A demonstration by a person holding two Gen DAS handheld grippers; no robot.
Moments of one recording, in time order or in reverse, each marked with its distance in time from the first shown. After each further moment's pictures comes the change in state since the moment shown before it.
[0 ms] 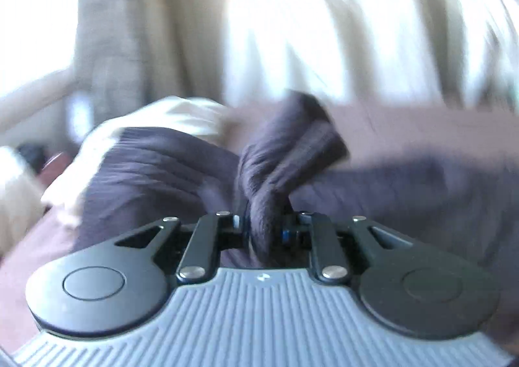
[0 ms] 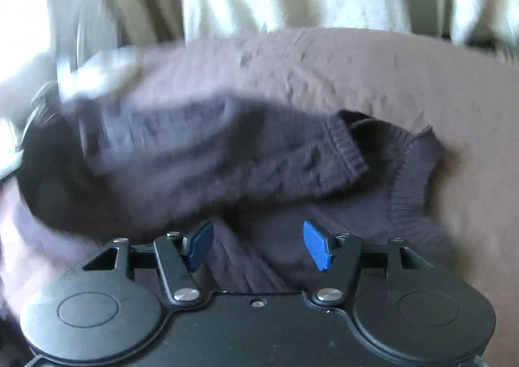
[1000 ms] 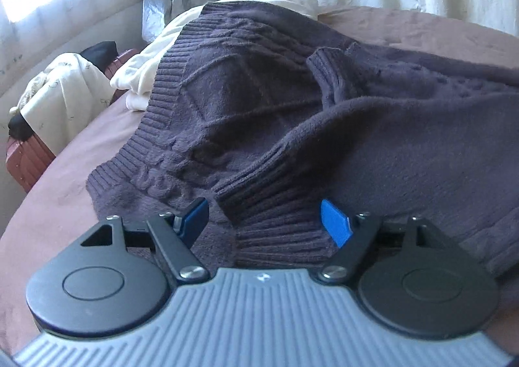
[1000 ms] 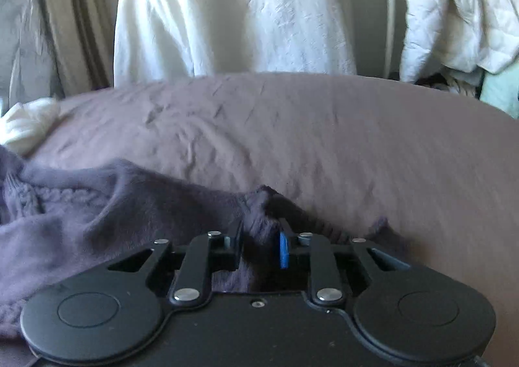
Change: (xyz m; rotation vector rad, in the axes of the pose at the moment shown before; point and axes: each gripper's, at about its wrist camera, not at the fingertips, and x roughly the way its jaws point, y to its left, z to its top) left arm 0.043 0.021 -0.067 0.090 0.349 0.266; right arm 0.083 -0.027 0.058 -0.059 -0.181 -0.236
